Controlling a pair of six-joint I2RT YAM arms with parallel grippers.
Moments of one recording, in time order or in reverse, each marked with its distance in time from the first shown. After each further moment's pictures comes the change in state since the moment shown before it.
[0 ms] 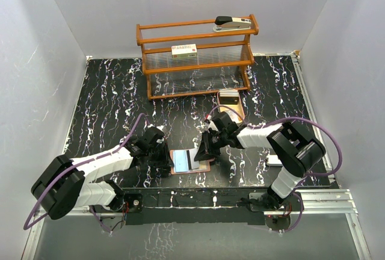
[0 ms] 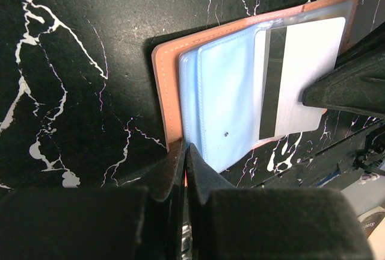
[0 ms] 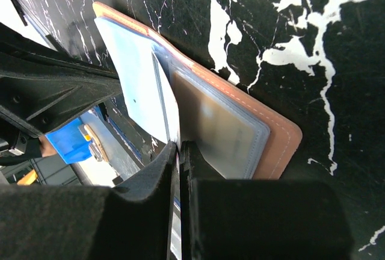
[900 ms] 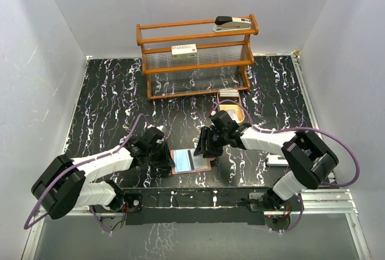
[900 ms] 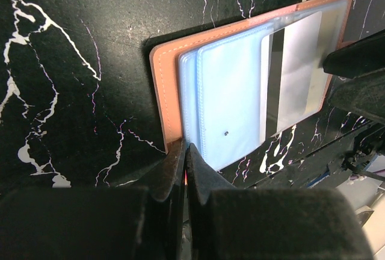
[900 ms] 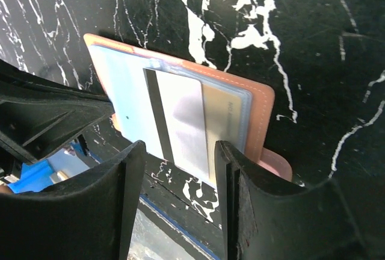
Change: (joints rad) left arm 0.002 0.004 -0.009 0.027 0.009 -0.033; right arm 0.052 -0.137 0.039 -0.174 0.266 0.034
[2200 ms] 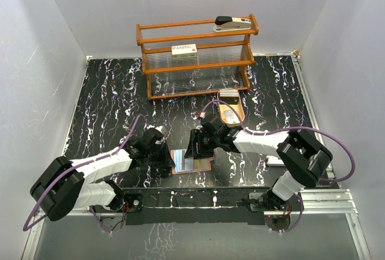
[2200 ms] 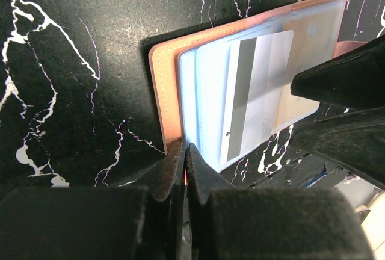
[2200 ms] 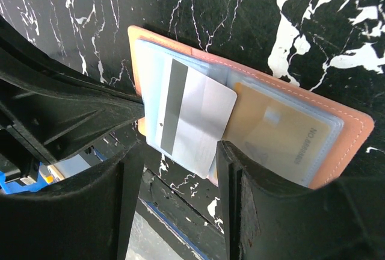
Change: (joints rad) left arm 0.000 -0.021 -0.027 0.035 0.012 -0.009; right arm 0.117 0.043 0.039 0.073 0.045 0.009
